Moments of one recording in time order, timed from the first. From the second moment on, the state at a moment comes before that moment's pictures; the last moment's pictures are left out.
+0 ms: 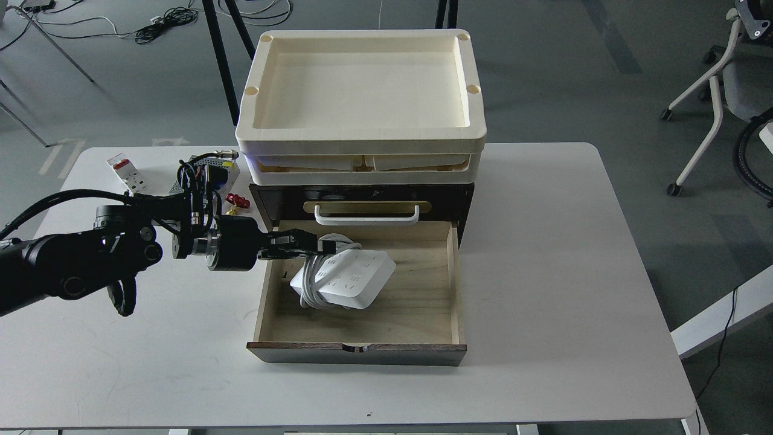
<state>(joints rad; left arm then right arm) -0.93 0.57 -0.06 -1.04 1.12 -0.49 -0.49 0.89 -0.76 0.71 0.83 0.09 0.41 0.48</state>
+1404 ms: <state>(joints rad) -0.85 0.97 -0.44 -0.98 0.38 -0.49 -0.49 0.89 -0.73 0.74 0.83 0.09 0.43 0.48</state>
